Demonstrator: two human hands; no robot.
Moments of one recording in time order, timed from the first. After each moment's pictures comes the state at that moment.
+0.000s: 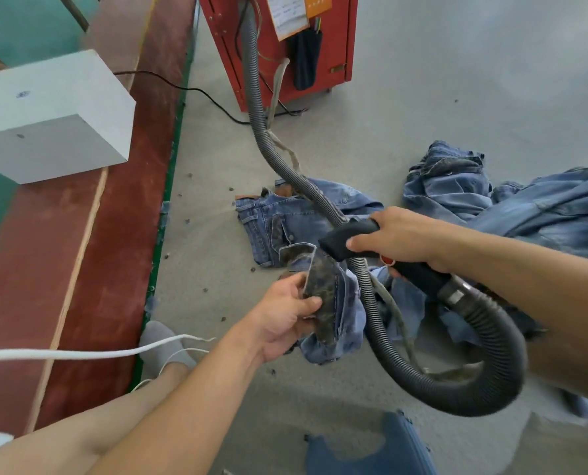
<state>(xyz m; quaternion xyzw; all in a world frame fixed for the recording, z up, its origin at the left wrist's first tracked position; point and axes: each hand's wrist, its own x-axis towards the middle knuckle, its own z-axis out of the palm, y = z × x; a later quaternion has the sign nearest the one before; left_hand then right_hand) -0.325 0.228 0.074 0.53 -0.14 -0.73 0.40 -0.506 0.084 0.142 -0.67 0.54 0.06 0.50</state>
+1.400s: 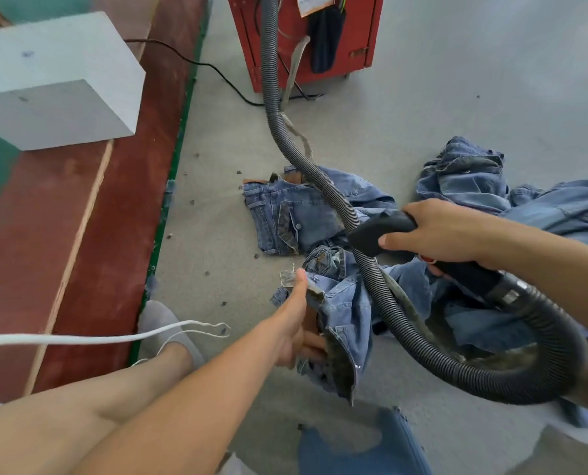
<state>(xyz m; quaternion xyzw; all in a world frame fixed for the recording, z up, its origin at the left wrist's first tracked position) -0.331 0.233 0.020 0.66 -0.05 -0.74 0.14 -0.523 0.073 0.142 -0.72 0.54 0.10 0.43</state>
